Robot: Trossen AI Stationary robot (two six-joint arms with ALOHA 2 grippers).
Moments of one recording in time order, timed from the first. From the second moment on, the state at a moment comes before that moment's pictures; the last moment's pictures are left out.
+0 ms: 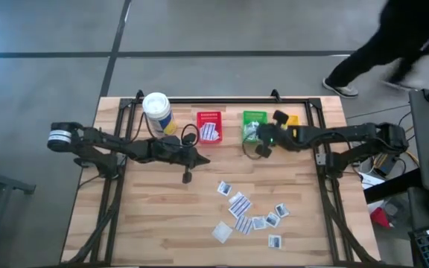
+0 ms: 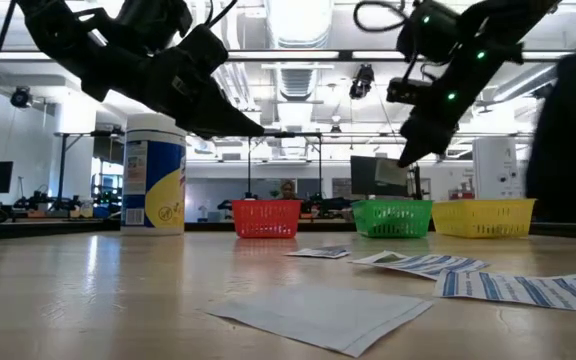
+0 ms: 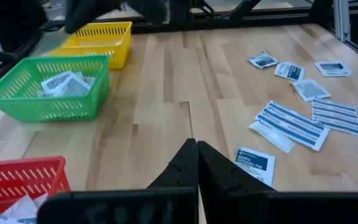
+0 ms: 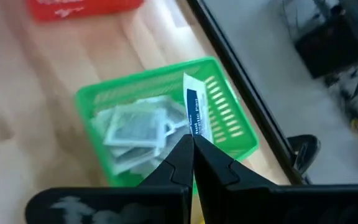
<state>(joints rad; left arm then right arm) 0.06 1.37 0.57 0.45 0.08 0.08 -0.19 1.29 0.72 -0.34 0.57 0.00</state>
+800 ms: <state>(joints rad) 0.06 1.37 0.57 0.46 0.08 0.09 -0.36 1.50 0.75 -0.20 0.47 0.03</state>
